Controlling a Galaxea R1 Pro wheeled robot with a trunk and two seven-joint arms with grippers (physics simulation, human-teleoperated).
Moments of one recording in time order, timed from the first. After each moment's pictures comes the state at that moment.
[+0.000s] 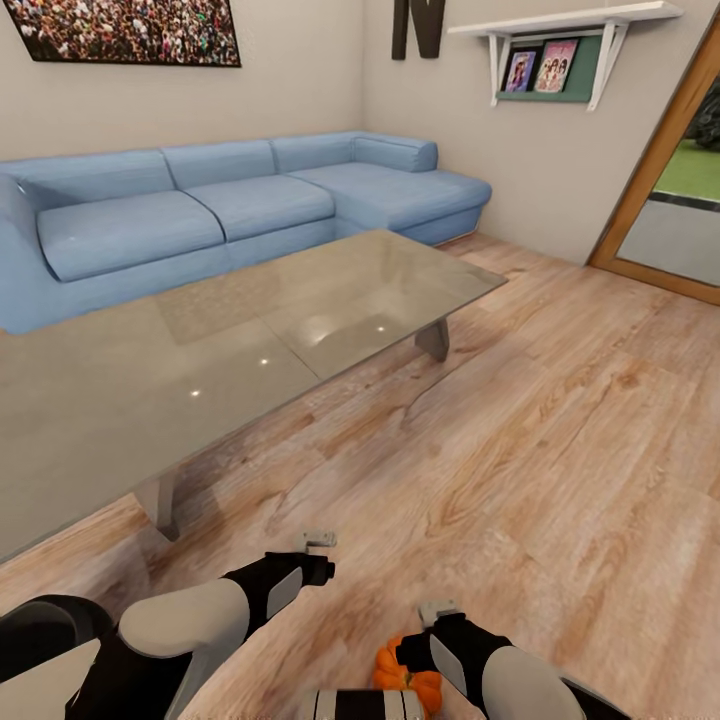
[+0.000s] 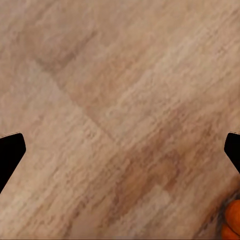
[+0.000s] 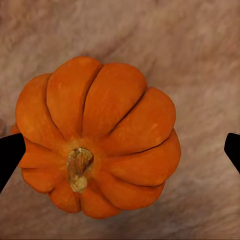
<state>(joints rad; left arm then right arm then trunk) -0.90 -0.17 -1.99 -0.06 1.98 0.16 0.10 -0.72 0.17 -0.44 -0.02 0.53 0.29 -0.02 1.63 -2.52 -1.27</state>
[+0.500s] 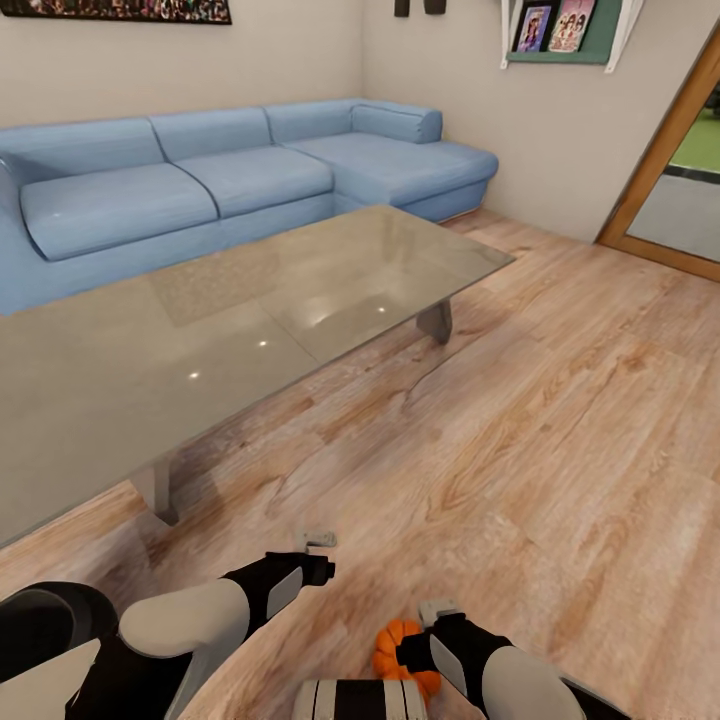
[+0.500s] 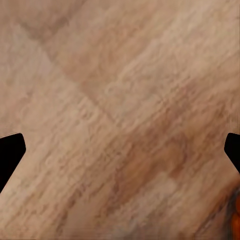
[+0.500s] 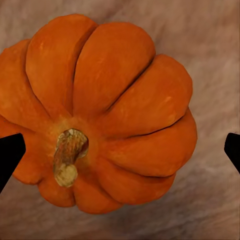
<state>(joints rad) -0.90 -0.17 -1.99 -0.06 1.98 0.16 0.10 -0.72 0.17 -0.44 -0.02 0.53 0.29 -0.02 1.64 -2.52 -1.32</state>
